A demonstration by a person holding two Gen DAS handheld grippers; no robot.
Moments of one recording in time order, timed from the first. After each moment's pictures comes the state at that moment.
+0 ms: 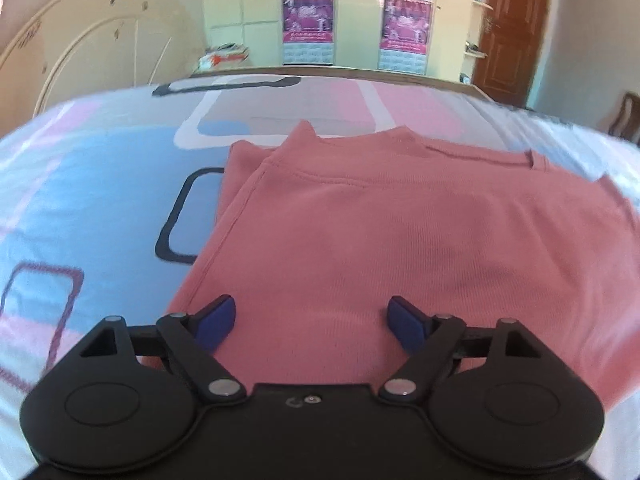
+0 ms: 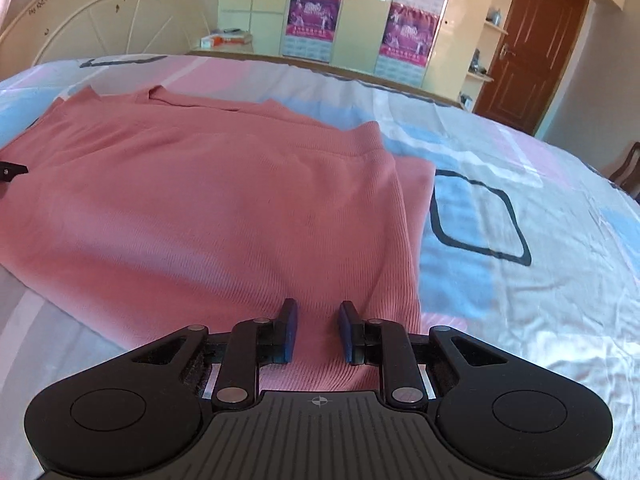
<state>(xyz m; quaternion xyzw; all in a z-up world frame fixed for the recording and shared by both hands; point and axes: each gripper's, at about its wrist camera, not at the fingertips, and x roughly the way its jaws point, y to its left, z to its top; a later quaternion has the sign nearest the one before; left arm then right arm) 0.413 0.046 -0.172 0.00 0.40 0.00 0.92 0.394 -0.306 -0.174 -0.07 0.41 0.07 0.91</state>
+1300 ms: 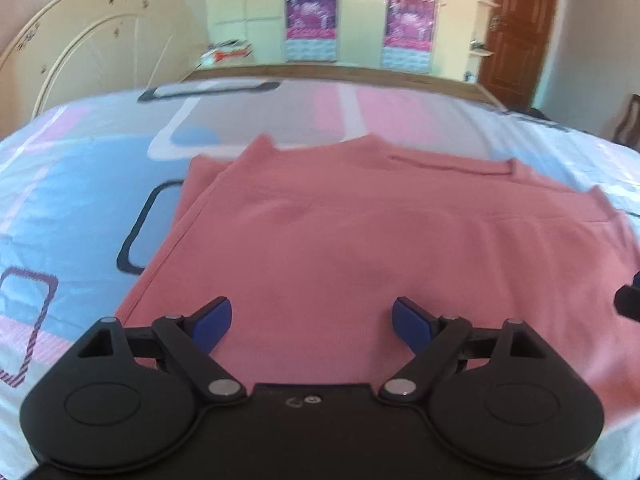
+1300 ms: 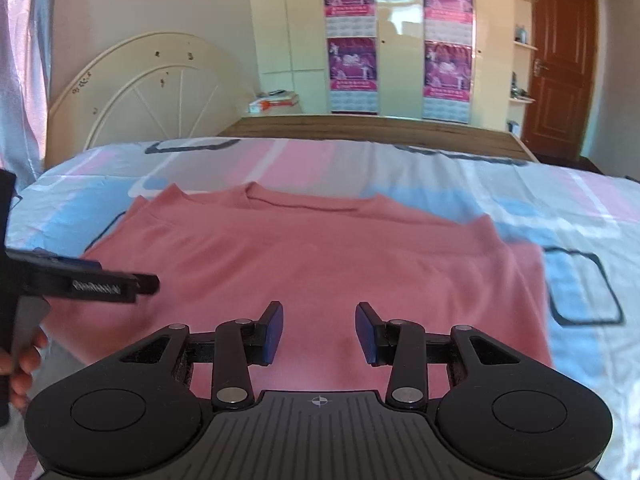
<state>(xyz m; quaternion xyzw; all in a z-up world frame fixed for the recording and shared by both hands) 0.431 0.006 -0.172 0.00 0.42 0.03 0.91 0.408 -0.230 -0.126 0.02 0.34 0.16 0.93</state>
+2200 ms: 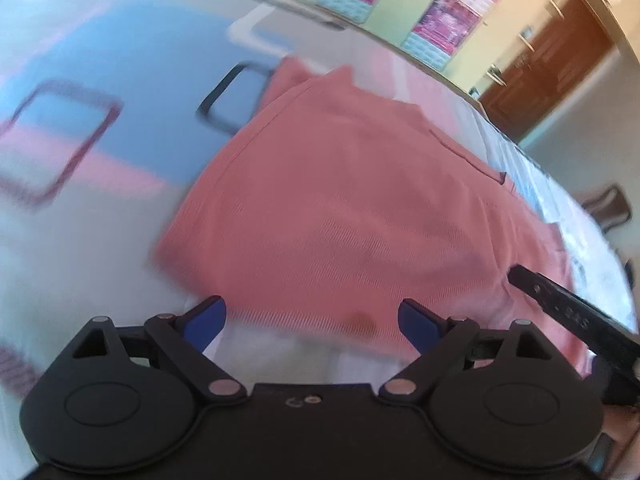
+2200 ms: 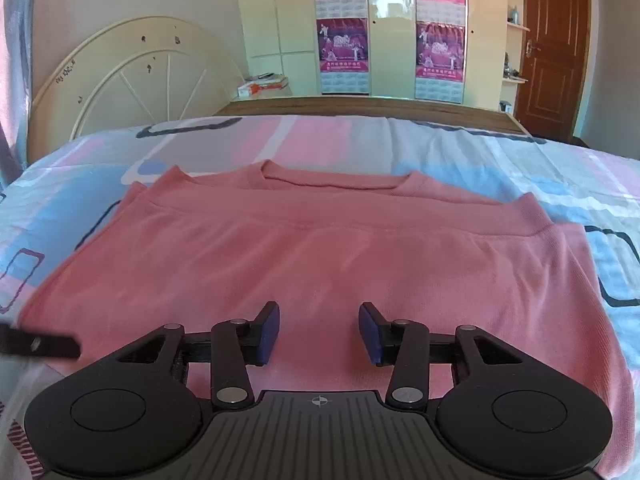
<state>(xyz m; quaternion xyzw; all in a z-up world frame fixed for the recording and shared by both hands) 0.353 0.097 -0.173 -0.22 0.48 -0.01 0.85 0.429 -0.179 -0.150 0.03 0.37 0.13 0.92</state>
